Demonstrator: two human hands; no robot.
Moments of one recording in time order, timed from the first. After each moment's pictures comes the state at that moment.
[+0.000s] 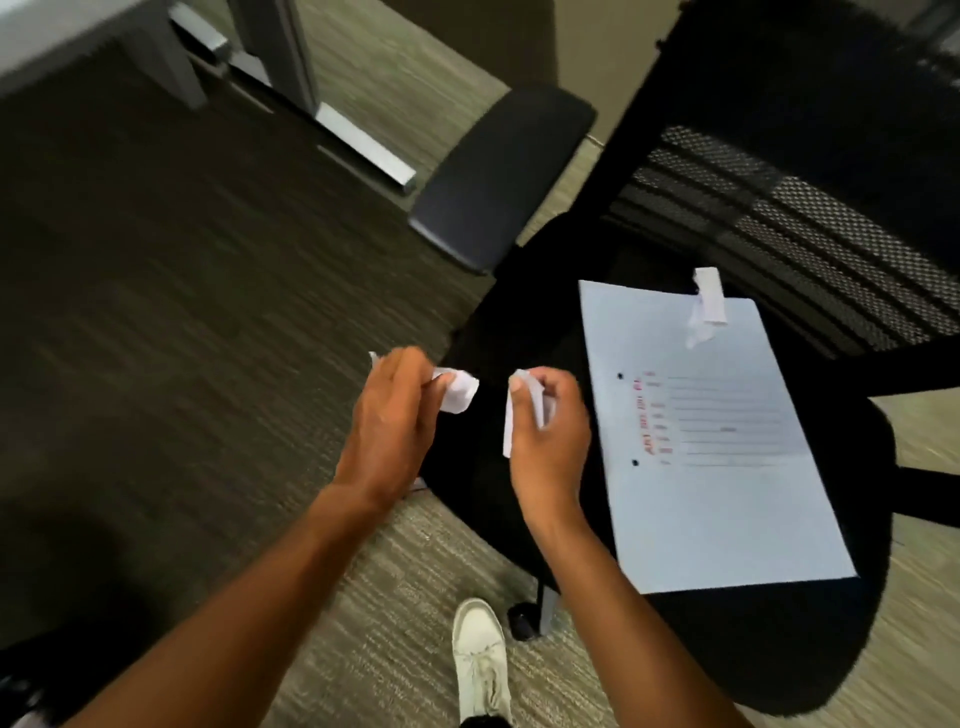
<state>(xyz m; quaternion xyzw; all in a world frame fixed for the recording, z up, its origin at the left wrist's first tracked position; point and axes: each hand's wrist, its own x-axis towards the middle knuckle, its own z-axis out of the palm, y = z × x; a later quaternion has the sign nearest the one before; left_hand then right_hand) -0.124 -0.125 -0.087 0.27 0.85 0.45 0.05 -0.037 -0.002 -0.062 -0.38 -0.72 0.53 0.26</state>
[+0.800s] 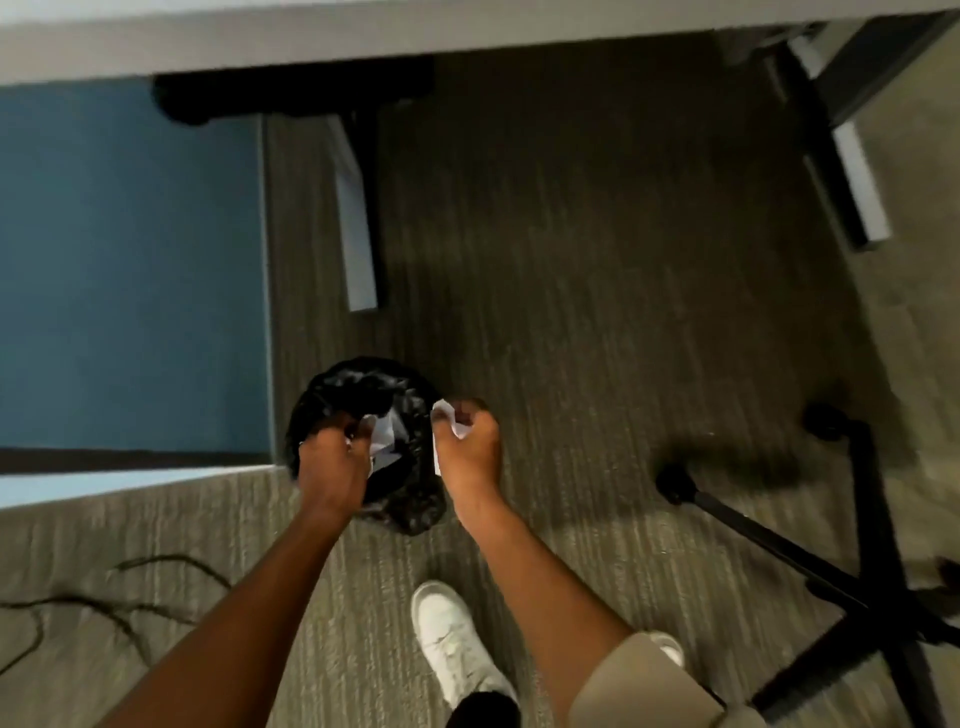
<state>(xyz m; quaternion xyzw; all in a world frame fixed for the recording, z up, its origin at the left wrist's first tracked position) 0.026 -0.686 -0.214 -0.36 0.85 0.38 0.03 -0.028 -0.554 -0.220 -0.21 -0.73 0.60 -0.23</state>
